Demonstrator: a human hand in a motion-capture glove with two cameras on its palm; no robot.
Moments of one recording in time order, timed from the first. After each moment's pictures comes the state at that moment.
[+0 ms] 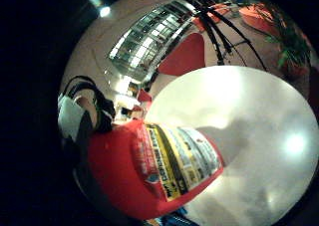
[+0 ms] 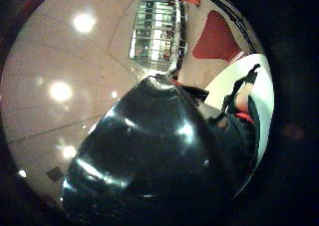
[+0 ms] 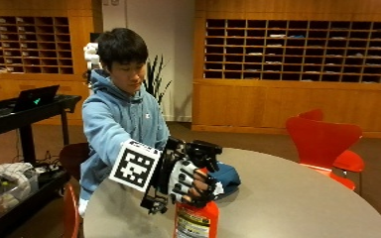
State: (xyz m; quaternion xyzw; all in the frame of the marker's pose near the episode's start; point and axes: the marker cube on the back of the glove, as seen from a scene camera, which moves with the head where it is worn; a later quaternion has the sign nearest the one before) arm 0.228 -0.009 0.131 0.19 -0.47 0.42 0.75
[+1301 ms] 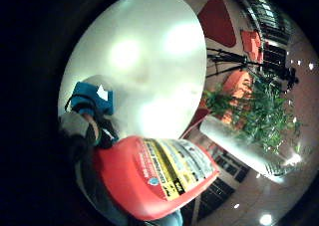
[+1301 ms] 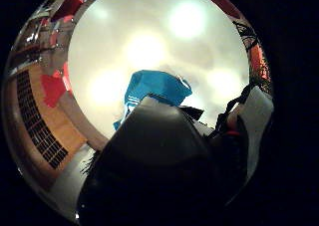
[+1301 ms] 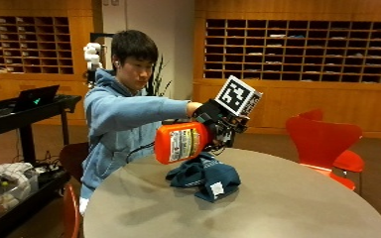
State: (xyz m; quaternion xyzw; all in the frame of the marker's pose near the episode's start) arm 0.032 -0.047 0.016 -0.36 0.03 0.01 0.93
